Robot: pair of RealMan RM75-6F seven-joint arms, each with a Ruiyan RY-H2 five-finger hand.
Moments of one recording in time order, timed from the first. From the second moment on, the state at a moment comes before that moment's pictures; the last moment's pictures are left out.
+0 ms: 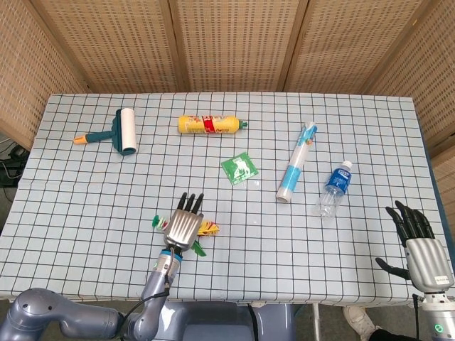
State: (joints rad) left arm -0.80 -1.96 -0.13 -1.53 0.79 1.30 1.10; right arm 0.06 -1.12 0.05 -1.59 -1.58 1.53 0.09
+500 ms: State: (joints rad) left arm -0.78 -1.95 -0.13 -1.51 0.85 1.30 1.06; right arm 0.06 -1.12 0.05 -1.58 -1.58 1.54 0.11
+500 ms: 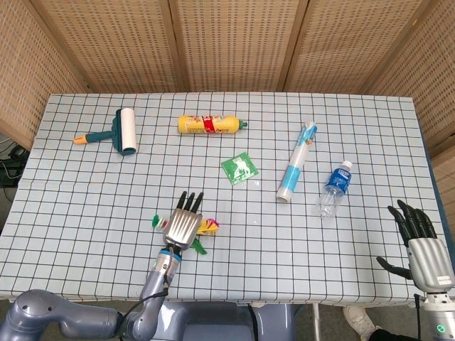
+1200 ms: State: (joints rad) left arm -0.68 -1.77 -0.19 -1.69 1.03 1.35 0.63; right arm 0.06 -1.12 0.05 -1.58 -1.58 1.55 0.11
